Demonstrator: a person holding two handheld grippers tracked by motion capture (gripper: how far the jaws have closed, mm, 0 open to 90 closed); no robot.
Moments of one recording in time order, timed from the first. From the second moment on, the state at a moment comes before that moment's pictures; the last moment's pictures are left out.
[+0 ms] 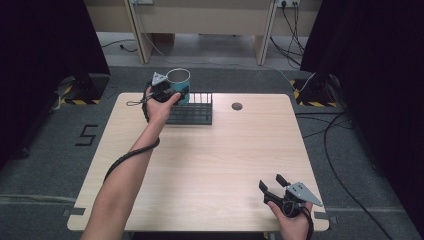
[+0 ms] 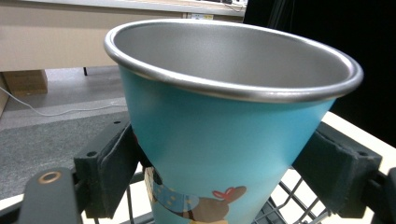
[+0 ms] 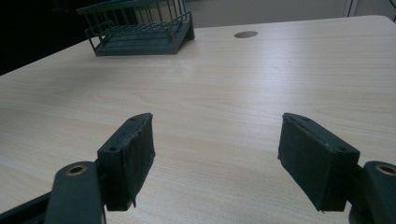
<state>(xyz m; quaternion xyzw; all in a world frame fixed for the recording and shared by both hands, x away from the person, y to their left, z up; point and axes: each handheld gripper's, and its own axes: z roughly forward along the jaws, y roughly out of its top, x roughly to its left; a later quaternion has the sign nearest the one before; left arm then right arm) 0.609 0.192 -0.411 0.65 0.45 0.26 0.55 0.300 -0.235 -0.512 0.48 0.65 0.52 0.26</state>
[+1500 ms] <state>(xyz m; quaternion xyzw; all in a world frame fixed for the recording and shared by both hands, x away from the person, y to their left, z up) 0.615 0.175 -0.443 0.67 0.48 0.26 0.50 0.301 -0.236 -0.512 0.48 0.65 0.52 0.26</state>
